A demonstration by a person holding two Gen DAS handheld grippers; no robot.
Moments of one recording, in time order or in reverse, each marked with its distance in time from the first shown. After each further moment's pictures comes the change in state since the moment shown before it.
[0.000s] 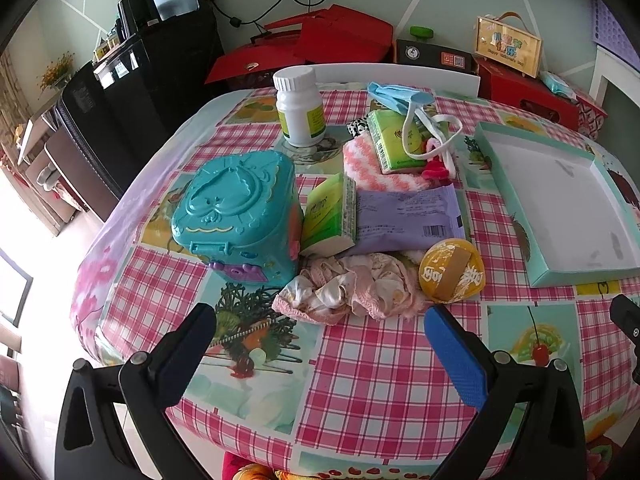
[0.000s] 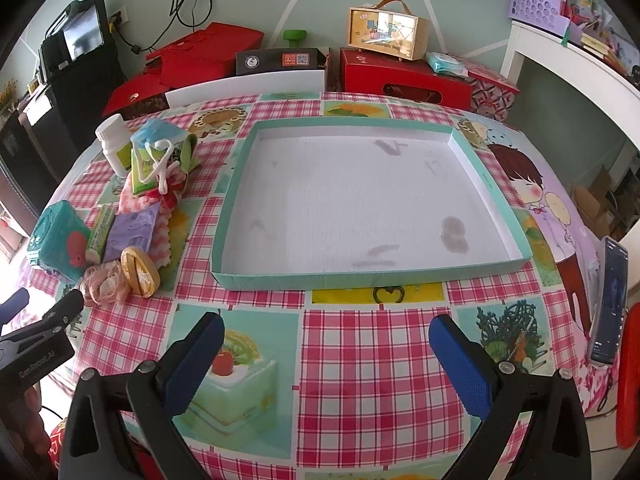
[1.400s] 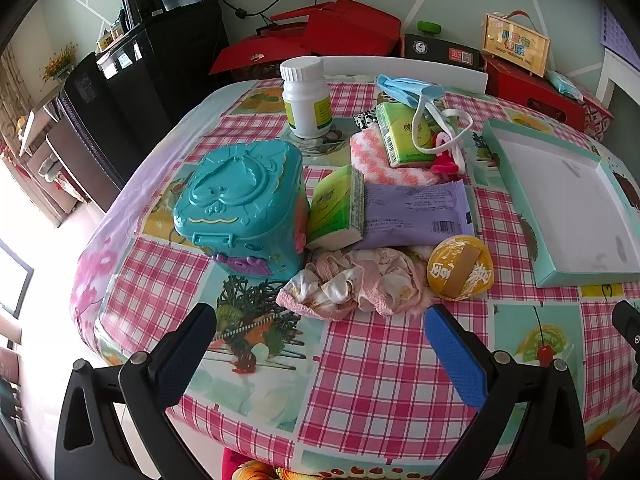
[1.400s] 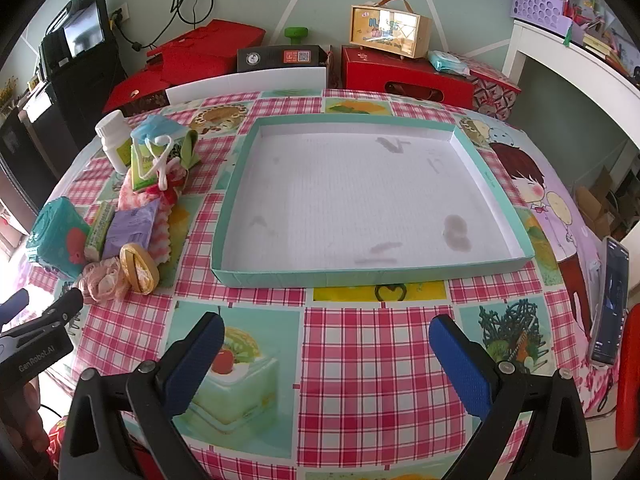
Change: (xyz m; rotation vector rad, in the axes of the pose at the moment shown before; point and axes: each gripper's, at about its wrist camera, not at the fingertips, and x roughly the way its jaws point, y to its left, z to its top) left arm 0.004 0.002 -0.003 -0.021 0.019 0.009; right arm 0.002 0.002 0.000 -0.004 0.006 -0.002
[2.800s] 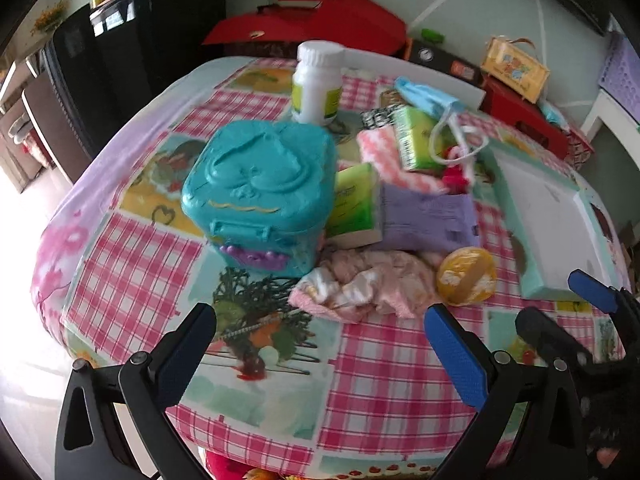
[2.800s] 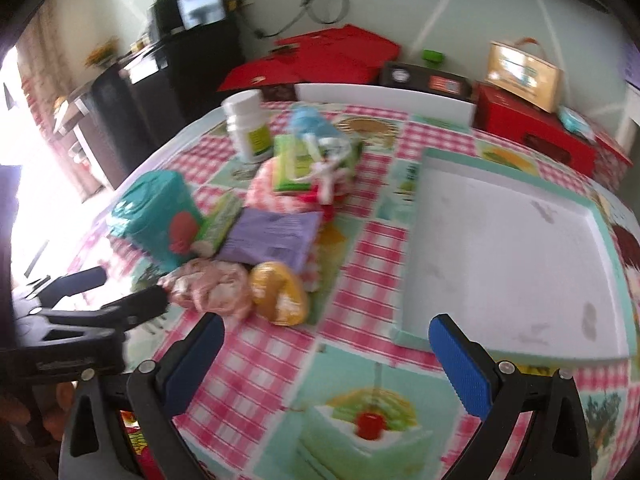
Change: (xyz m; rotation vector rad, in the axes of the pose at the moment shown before) left arm 0.018 0.047 0.004 -0.104 0.061 -0.169; right arm 0.014 0.100 0.017 -0.269 -0.069 0.328
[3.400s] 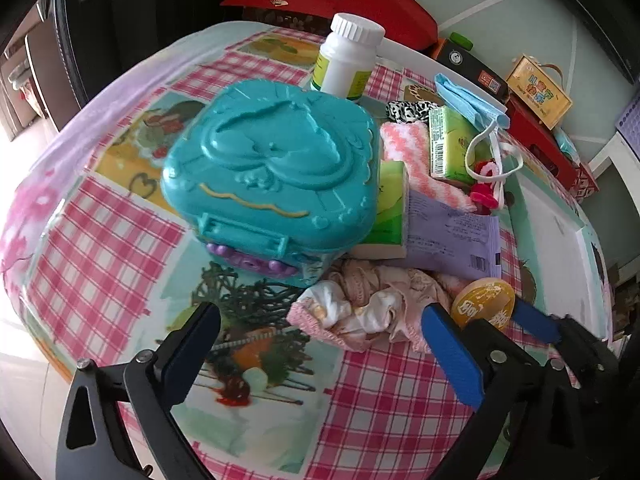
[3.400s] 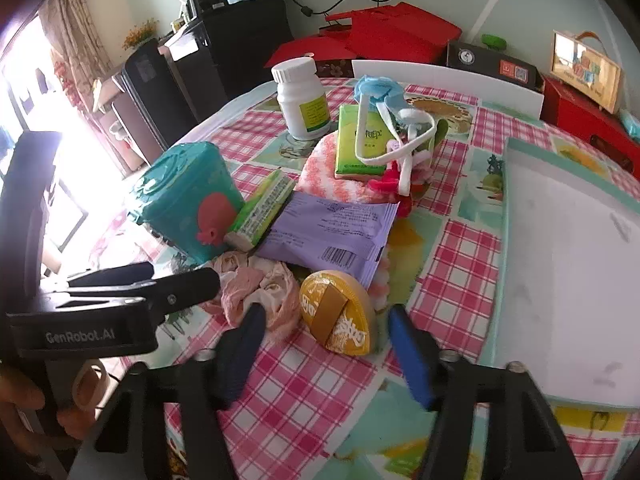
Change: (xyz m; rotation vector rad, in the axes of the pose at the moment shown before) left arm 0.038 0.016 0.017 -0.138 0.066 -0.089; right arm 0.051 0.018 0.010 -0.040 0.057 0.169
